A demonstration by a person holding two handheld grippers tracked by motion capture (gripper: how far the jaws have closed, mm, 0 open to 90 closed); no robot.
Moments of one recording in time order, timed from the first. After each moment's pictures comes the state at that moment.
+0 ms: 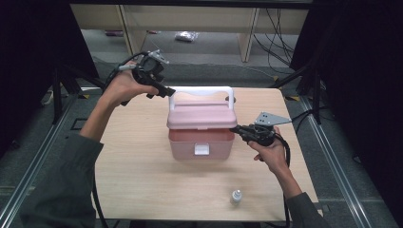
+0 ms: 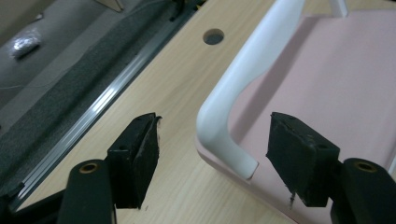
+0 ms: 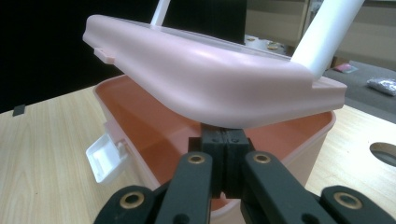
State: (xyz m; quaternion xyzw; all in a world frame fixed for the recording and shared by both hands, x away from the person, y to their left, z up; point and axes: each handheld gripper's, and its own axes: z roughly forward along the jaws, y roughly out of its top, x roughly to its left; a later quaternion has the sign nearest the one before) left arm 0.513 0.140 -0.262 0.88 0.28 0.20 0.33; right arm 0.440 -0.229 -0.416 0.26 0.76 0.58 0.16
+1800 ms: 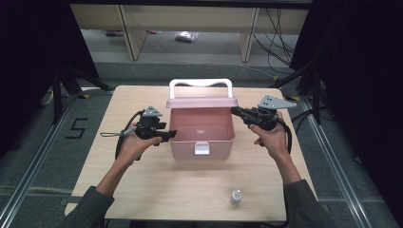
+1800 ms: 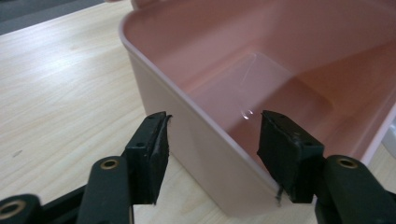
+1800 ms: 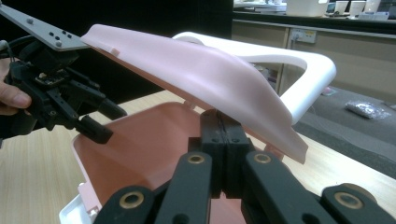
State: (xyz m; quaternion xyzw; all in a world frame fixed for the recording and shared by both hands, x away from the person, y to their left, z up) left arm 0.457 0.145 -0.419 0.81 0.38 0.15 0.42; right arm 0.462 -0.228 -0.375 0.26 0.74 0.59 0.18
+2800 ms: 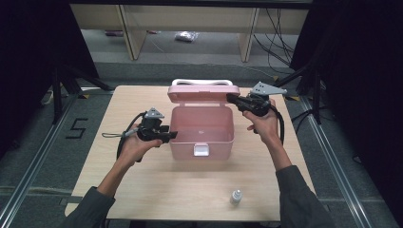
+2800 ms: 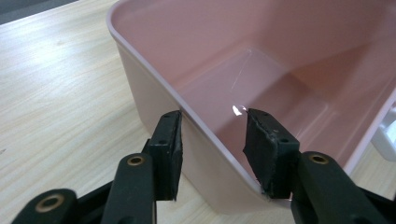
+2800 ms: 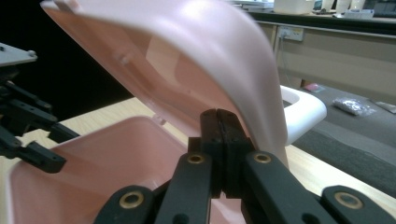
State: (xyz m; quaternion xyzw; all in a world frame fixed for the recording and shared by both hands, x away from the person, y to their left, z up) left arm 0.453 0.143 -0.419 0.82 0.38 0.14 0.41; right arm 0.506 -0.214 -0.371 0.28 0.74 0.58 0.19
